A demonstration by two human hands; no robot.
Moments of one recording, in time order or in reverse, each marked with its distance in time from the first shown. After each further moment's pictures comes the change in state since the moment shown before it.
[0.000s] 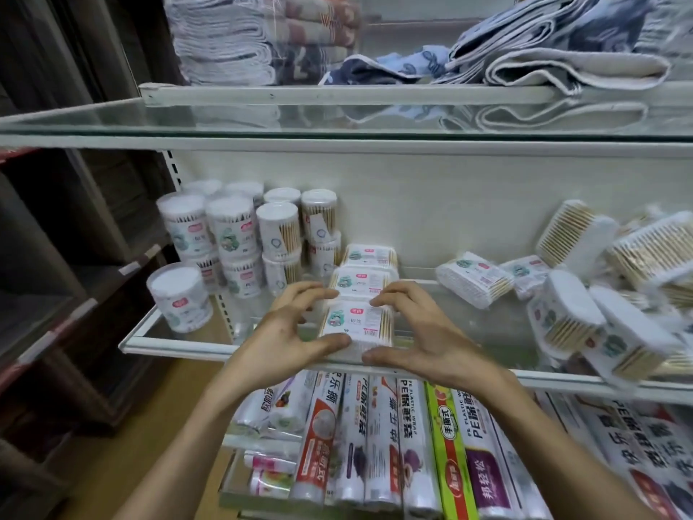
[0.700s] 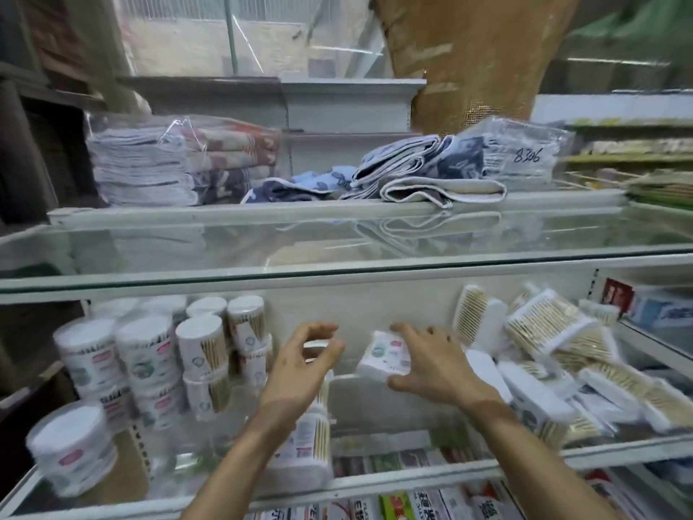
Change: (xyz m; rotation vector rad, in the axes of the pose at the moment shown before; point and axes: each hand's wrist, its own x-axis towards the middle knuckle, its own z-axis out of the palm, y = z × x) left_hand 0.092 0.090 0.045 -0.528 0.153 -0.016; right_hand 0.017 0.062 -0.098 -0.619 0.177 0.384
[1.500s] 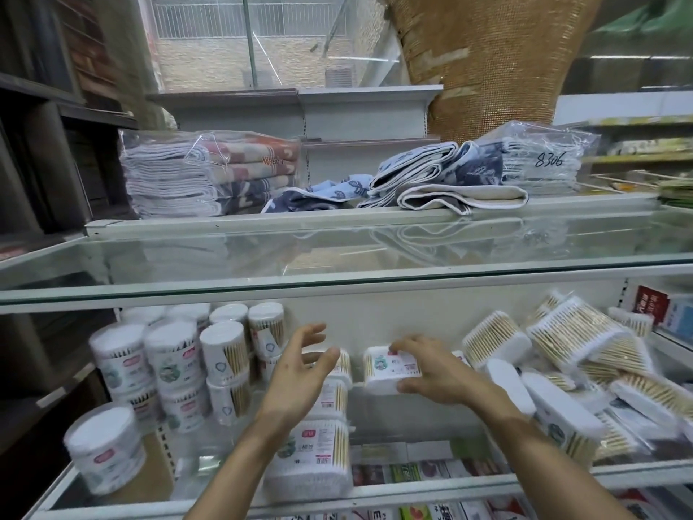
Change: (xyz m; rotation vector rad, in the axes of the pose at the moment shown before) left_hand 0.000 -0.003 -0.025 0.127 0.028 -0.023; right_hand 0.022 0.001 0.015 0.319 -0.161 -0.126
